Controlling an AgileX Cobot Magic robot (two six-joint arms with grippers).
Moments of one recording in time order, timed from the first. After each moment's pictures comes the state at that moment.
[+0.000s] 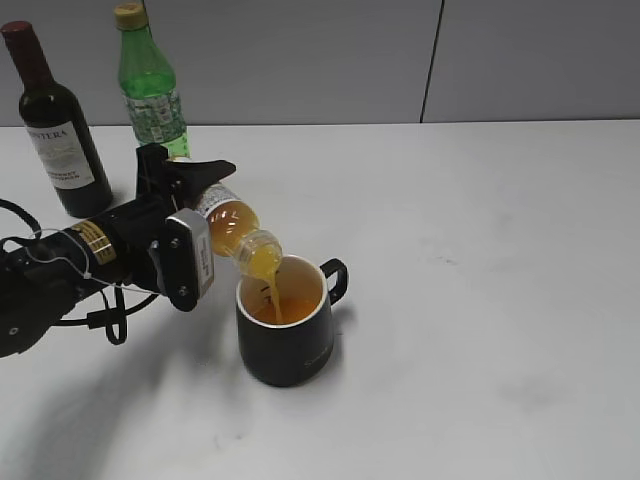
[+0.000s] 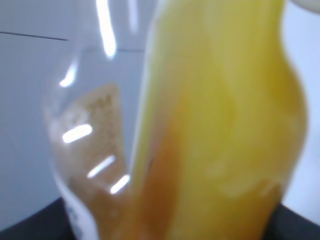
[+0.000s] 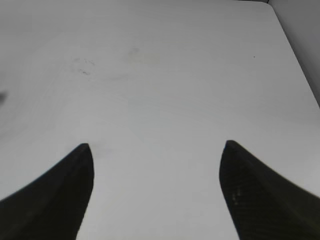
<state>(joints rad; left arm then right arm) -0.36 2.02 -0.64 0.28 -1.17 1.54 0.09 0.00 -0.41 0.02 0.94 0.01</state>
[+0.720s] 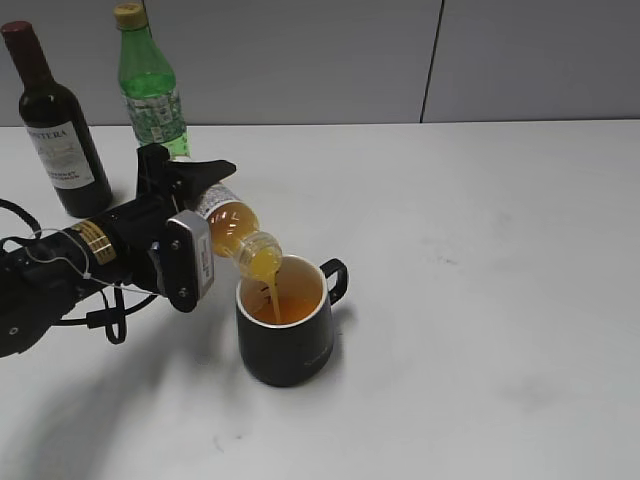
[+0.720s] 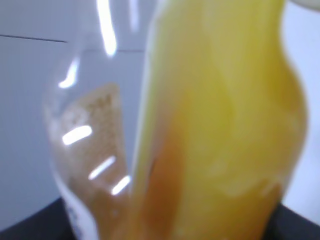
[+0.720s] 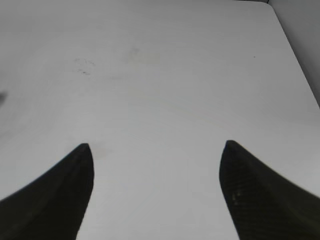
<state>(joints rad) -0.36 2.02 -0.64 0.28 -1.17 1.55 0.09 0.00 -0.41 0.02 0.94 0.01</state>
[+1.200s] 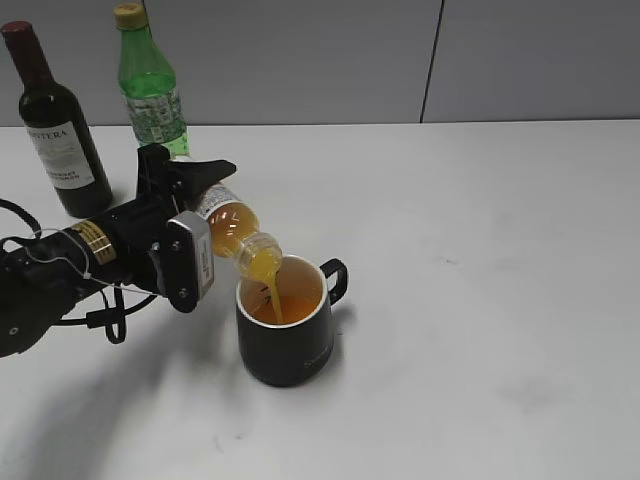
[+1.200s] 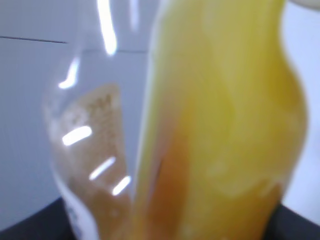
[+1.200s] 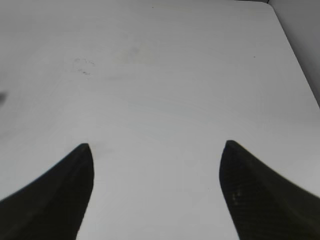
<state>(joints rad) -0.36 2.02 -0.64 0.28 -1.17 1.56 0.09 0.00 -0.41 0.02 0.94 0.01</state>
